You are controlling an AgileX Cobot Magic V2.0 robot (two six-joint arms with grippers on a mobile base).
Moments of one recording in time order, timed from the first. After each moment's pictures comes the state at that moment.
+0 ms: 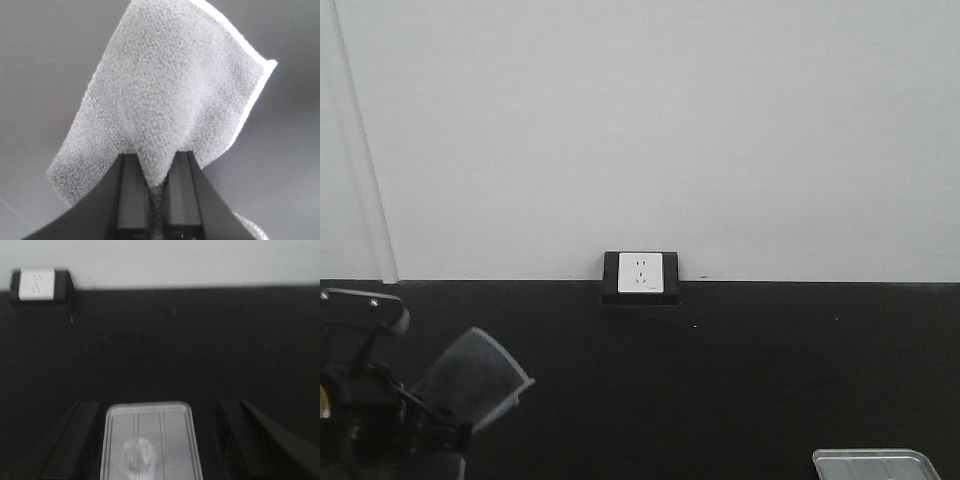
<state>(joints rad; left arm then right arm) -0.34 1.25 -0.93 0.02 0.54 -0.18 -0.06 0.96 -0.90 0.01 0.62 -0.01</state>
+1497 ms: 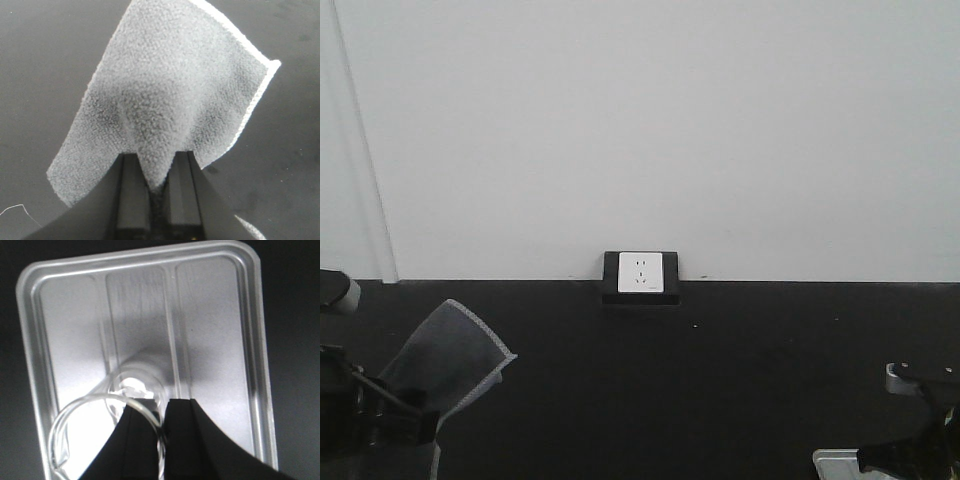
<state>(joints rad) -0.34 1.12 -0.94 0.02 0.61 -0.18 -0.06 1.76 -1.06 0.07 0.69 0.00</state>
